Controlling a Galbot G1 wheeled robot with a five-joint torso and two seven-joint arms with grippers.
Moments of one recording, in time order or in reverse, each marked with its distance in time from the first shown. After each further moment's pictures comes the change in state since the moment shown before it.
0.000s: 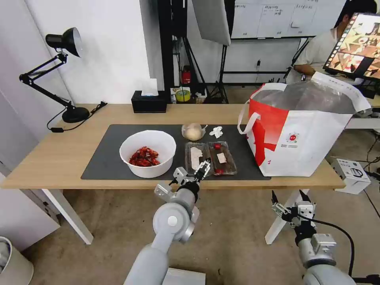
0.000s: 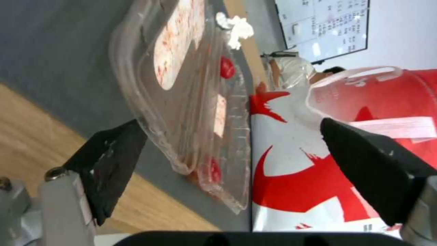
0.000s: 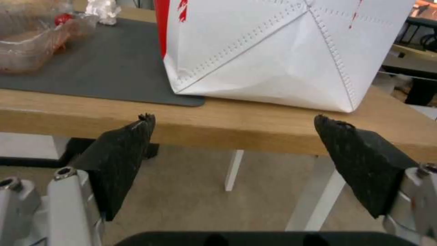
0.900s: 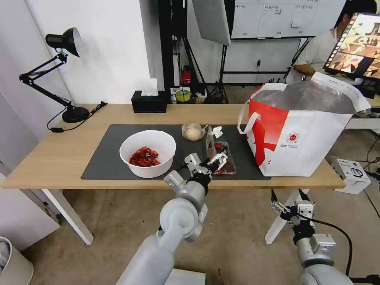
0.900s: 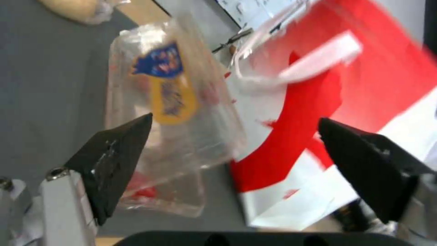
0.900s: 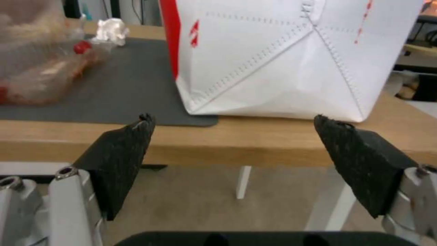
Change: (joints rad) left arm -0.102 0.076 0.149 0.018 0.263 0.023 0.139; right arm 0.008 0.032 -0.005 0.023 0.014 0.003 -0.005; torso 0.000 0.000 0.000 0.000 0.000
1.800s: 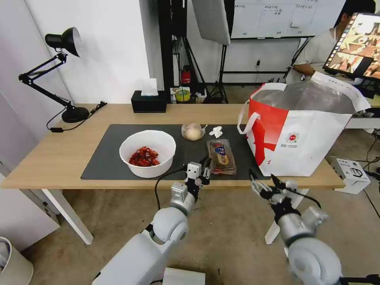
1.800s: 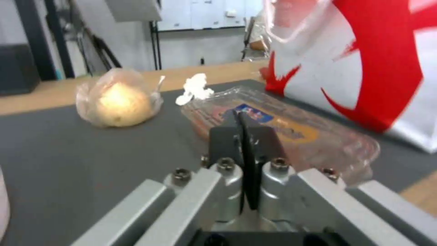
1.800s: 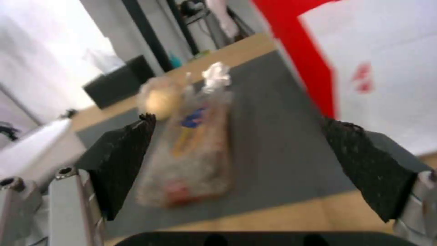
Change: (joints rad) left arm -0.059 0.219 0.090 0.145 0.715 -0.069 0.203; right arm 0.269 -0.124 -0.197 0.069 0.643 -0.176 0.124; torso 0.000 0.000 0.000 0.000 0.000
